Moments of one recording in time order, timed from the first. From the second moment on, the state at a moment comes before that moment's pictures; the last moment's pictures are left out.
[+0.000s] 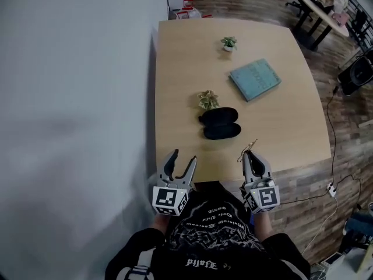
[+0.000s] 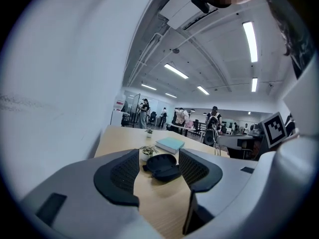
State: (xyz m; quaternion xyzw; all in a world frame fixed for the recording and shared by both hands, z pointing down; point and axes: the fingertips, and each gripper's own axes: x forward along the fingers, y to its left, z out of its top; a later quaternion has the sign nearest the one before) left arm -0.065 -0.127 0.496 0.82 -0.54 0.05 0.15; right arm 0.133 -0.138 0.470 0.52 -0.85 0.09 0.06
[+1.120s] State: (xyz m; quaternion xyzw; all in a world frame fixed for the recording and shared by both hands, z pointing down) left arm -0.054 -0.107 0.482 0.84 -0.52 0.02 0.13; right arm 0.118 -0.107 0.477 0.54 -0.84 0.06 0.08
